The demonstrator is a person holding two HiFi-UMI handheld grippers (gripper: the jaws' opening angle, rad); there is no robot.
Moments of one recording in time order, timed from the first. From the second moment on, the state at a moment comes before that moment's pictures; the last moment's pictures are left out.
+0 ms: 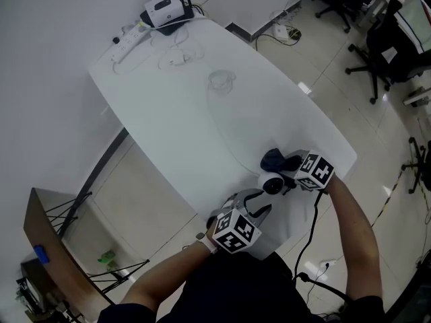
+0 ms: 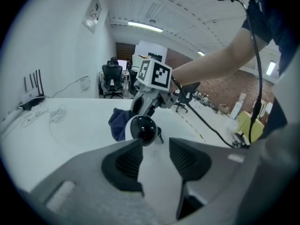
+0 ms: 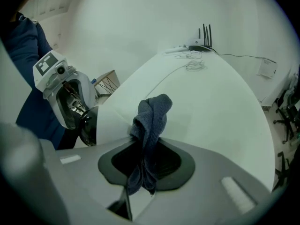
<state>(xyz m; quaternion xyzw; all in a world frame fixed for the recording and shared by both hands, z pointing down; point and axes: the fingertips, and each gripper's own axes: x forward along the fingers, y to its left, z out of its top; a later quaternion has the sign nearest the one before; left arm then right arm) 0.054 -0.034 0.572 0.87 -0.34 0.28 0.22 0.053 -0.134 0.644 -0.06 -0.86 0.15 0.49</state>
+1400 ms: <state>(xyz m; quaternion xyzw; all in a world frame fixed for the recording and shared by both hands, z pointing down) 0.017 -0.026 0.568 0.85 -0.37 0.26 0.25 0.070 -0.100 0.523 0.33 -0.88 0.30 0.16</state>
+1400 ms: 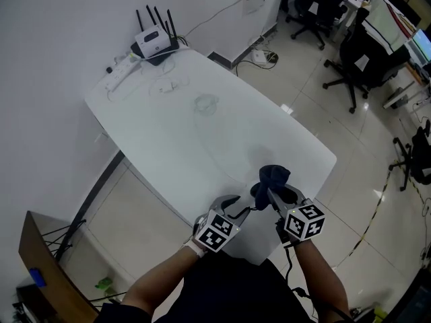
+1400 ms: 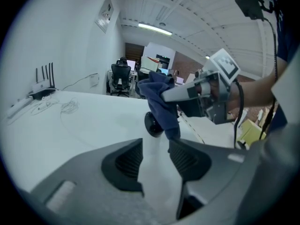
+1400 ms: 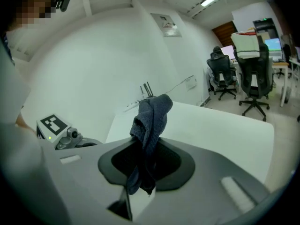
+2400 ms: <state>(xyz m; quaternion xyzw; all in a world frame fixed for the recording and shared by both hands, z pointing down) 0.034 -0.023 0.582 0.86 -0.35 0.26 0.27 0.122 -0.106 0.655 0.43 -0.73 0.51 0.17</state>
